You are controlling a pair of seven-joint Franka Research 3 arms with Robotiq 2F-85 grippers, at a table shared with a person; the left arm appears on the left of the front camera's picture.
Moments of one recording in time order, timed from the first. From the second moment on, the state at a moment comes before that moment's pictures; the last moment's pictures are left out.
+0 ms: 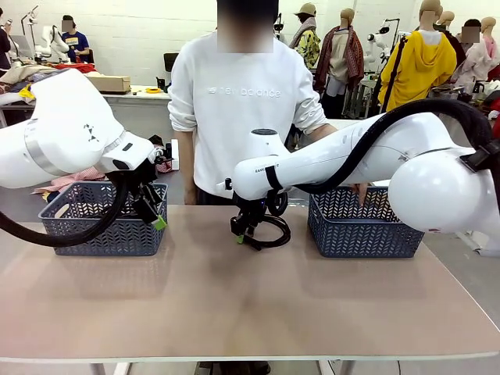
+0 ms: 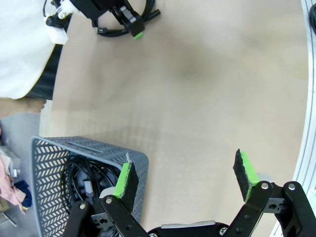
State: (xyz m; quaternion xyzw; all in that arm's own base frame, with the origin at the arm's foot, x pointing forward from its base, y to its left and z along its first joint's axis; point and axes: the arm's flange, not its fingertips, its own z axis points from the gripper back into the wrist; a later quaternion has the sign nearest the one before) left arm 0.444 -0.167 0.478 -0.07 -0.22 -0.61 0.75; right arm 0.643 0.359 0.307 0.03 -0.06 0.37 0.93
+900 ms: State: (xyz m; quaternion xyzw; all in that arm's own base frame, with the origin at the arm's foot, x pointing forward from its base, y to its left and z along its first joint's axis) left arm 0.444 -0.167 0.478 -0.07 -0.22 -0.61 0.75; right arm 0.636 0.360 0.352 0.06 -0.07 0.37 0.92
